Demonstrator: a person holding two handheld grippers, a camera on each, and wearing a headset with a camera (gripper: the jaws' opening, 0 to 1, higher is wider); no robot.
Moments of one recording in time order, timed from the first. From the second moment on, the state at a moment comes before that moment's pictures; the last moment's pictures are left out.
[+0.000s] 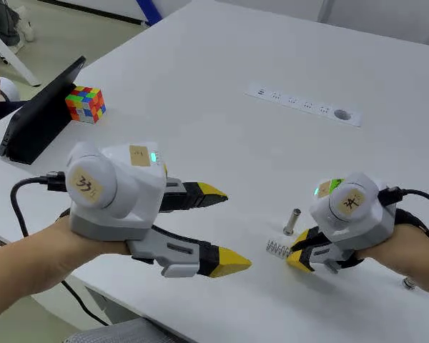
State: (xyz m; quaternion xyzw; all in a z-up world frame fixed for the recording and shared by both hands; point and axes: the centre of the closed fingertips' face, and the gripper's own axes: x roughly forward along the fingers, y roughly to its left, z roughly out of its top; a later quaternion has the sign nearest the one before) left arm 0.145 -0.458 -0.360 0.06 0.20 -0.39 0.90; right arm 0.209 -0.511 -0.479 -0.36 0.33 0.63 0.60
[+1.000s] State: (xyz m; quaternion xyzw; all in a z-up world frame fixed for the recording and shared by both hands) left arm 0.151 -0.532 -0.348 0.08 0.18 -0.45 0.87; right arm 0.149 -0.544 -0.368 -0.35 0.21 0.70 0.59
